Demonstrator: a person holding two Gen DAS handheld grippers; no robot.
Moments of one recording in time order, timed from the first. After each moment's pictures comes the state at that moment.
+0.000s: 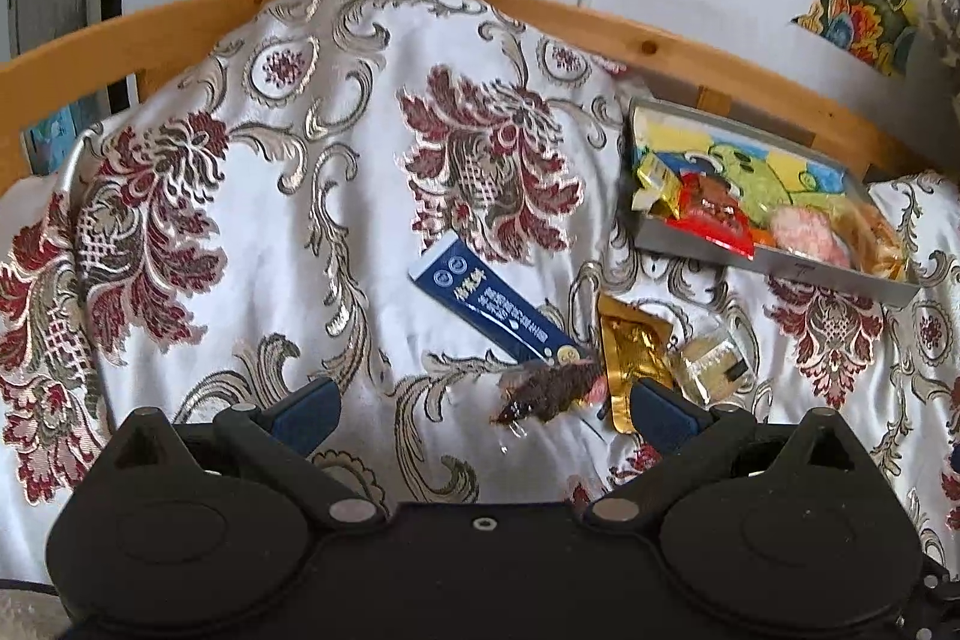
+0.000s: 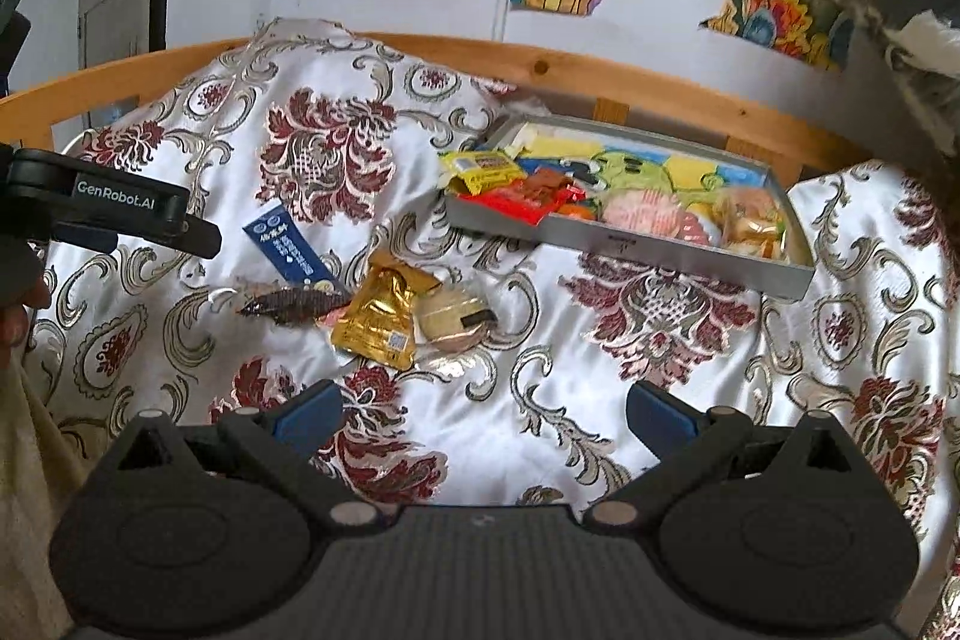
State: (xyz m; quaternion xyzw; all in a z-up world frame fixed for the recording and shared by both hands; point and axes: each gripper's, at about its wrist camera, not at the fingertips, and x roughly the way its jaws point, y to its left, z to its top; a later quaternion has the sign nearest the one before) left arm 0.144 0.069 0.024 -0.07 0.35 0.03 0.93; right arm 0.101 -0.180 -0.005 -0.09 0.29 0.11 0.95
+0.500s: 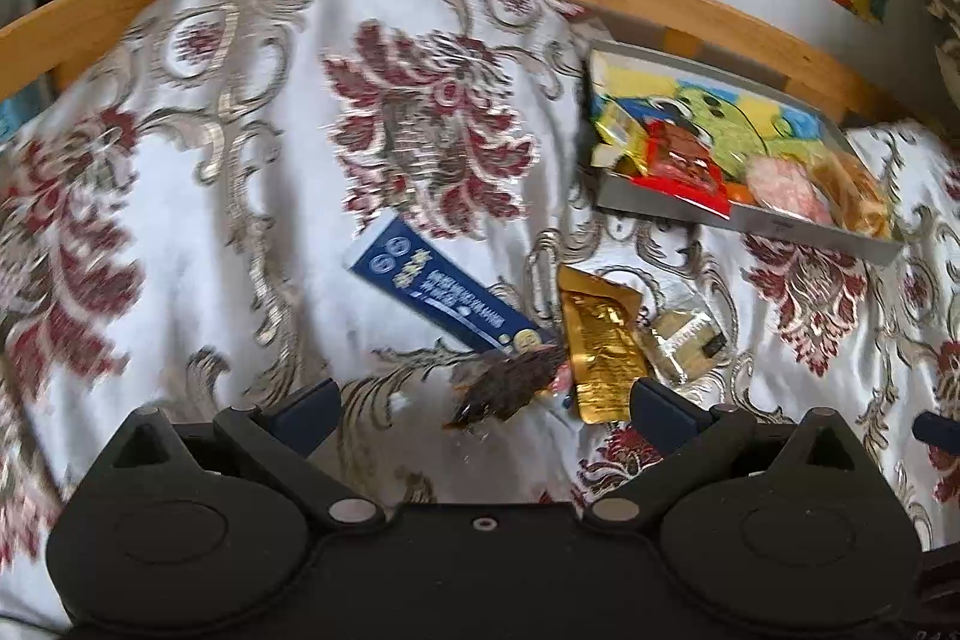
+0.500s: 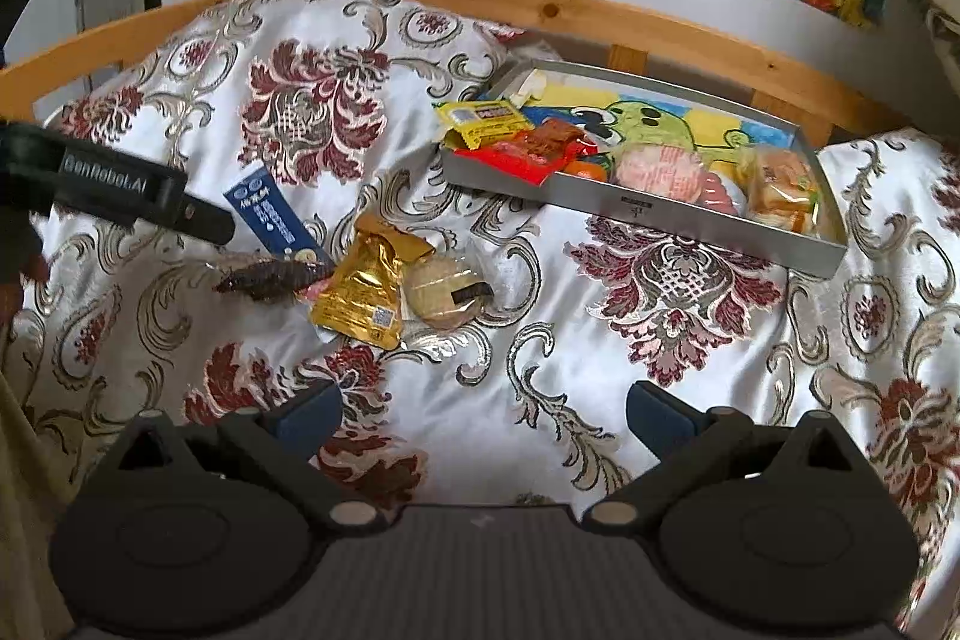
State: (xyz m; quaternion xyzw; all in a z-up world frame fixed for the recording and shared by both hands) left arm 0.188 0.057 0.021 -0.05 0.40 -0.03 0.91; right arm 0.144 -0.186 -0.011 -0.10 0.34 0.12 0.93
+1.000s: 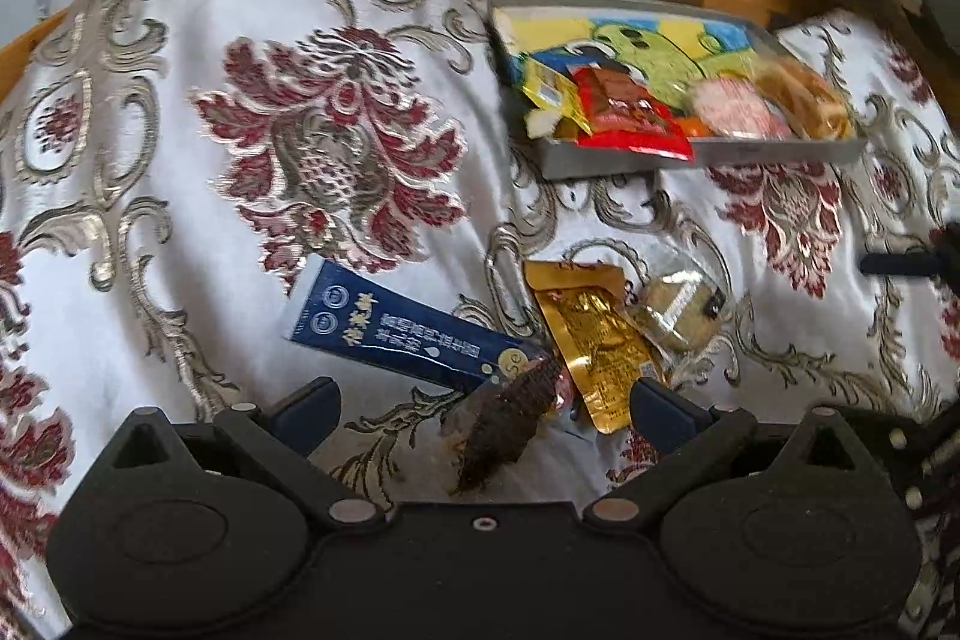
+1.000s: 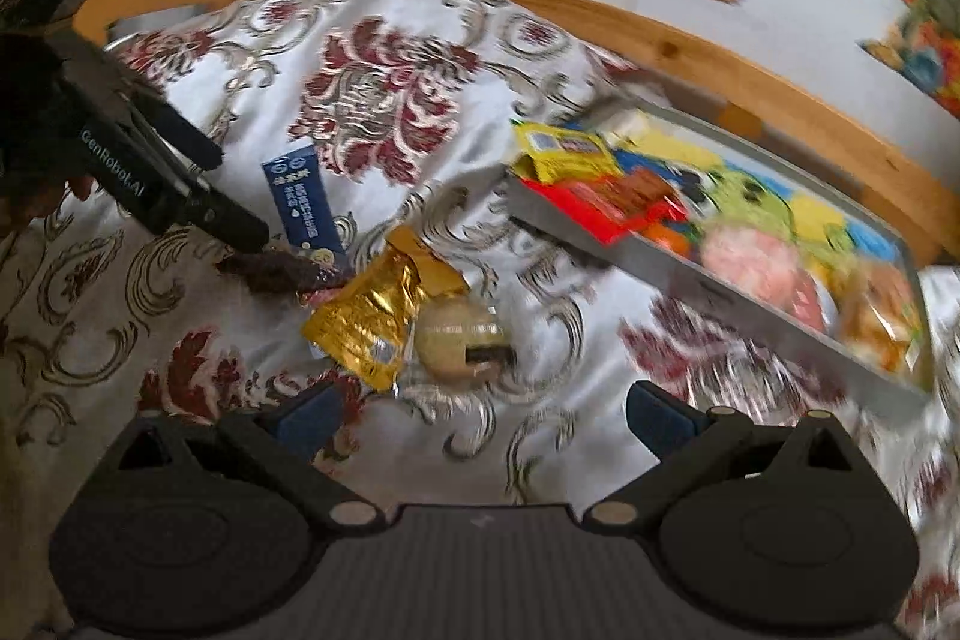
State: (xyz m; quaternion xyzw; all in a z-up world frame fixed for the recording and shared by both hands) left arm 0.231 0.052 0.003 0.05 0.42 -0.13 0.90; right arm 0.201 -0.187 -0.032 -0.20 0.30 0.24 0.90
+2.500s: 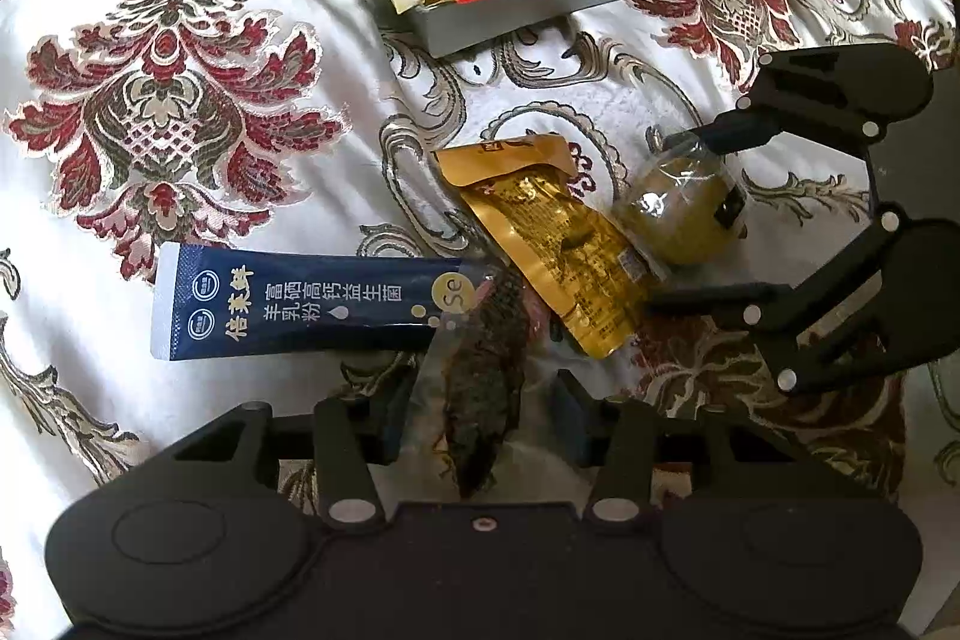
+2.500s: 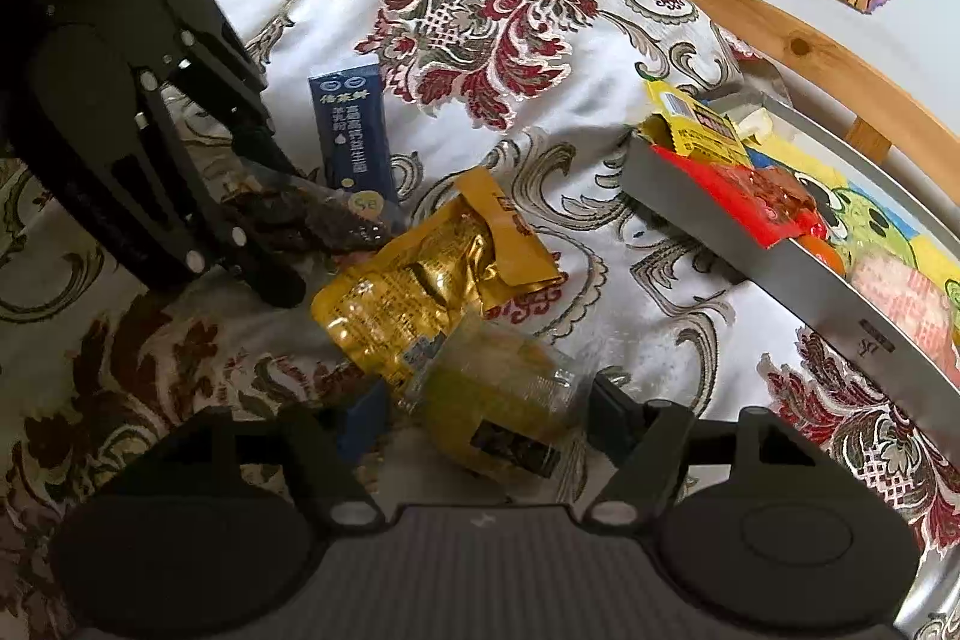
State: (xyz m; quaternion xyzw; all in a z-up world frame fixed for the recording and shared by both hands) left arm 0.254 0.023 -0.051 0.18 0.46 -0.22 0.84; right arm 0.236 -0.145 -0.091 -0.25 0.30 0.29 0.87
